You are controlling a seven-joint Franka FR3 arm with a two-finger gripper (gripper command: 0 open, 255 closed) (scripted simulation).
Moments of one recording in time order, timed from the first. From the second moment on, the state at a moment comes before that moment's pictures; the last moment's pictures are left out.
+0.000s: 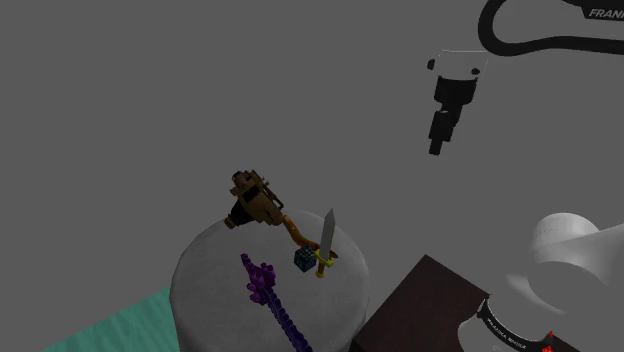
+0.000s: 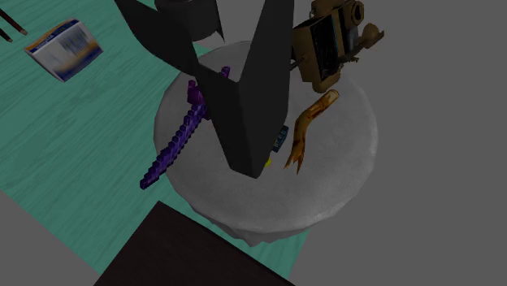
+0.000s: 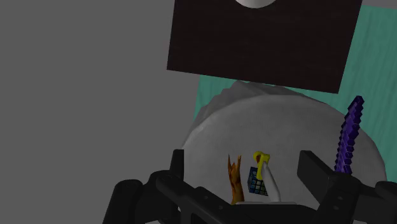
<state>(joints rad) 0.01 -0.76 0.03 -2.29 -0.12 1.46 -0.09</state>
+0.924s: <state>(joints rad) 0.04 -0.56 0.06 -2.51 -0.08 1.90 -0.02</state>
